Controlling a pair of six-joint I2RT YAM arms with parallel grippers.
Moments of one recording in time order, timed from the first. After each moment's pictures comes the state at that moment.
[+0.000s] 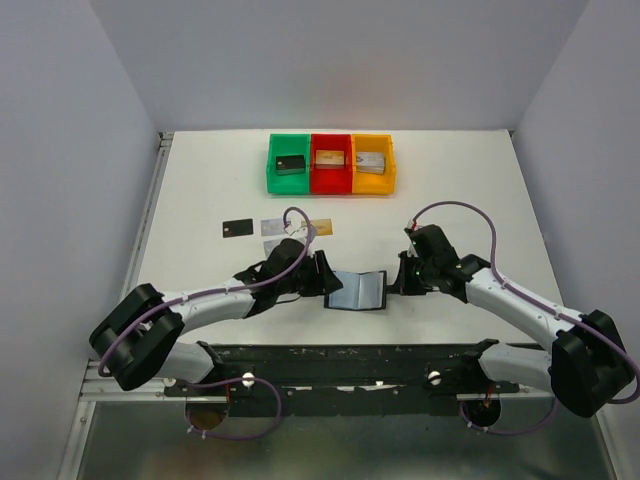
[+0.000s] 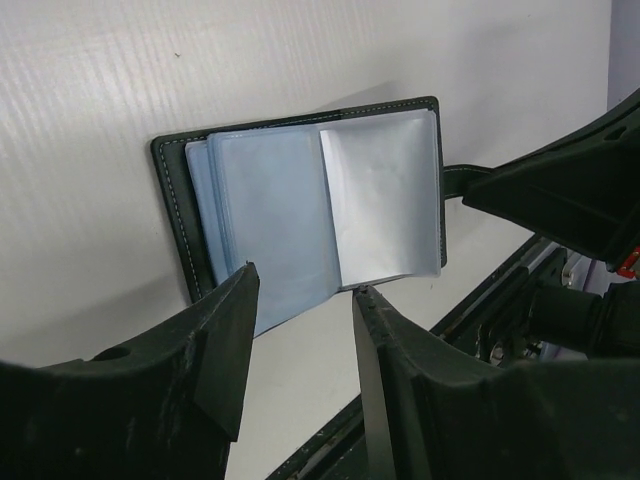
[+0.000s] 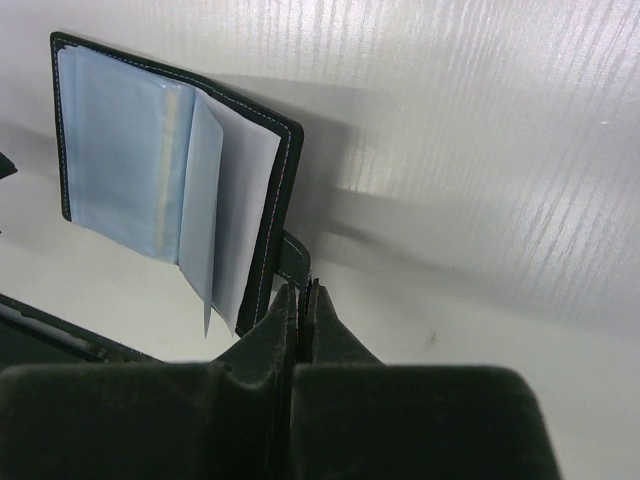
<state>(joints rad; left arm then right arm) -0.80 1.33 0.53 0.20 0.15 -0.85 0.54 1.17 0.63 -0.44 -0.10 0.49</state>
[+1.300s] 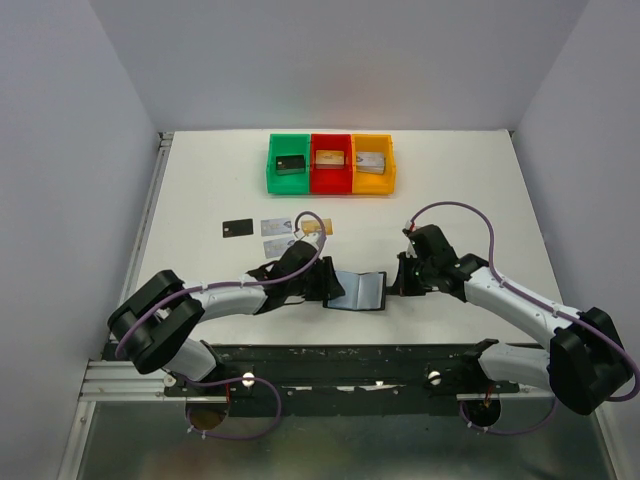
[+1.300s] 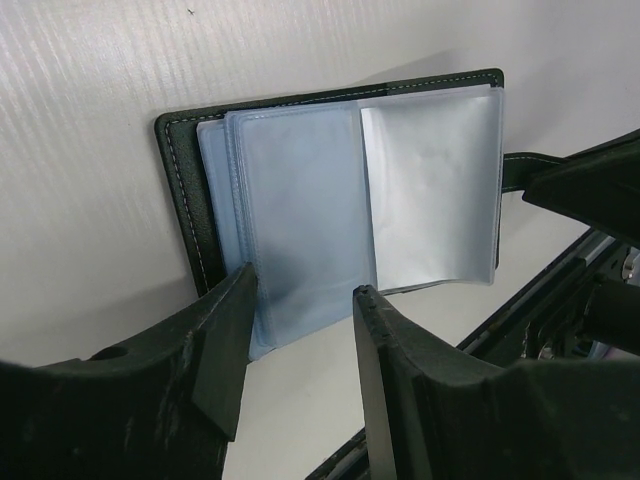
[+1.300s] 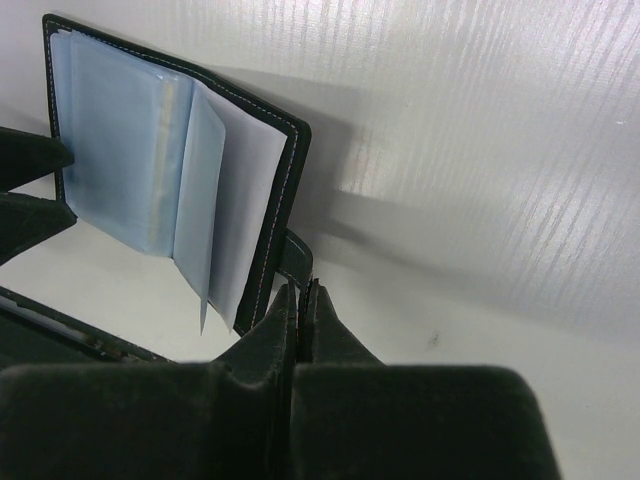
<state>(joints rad) -0.83 1.46 0.58 0.18 0.14 -0.81 0.54 1.19 0.63 -0.44 -0.12 0.47</state>
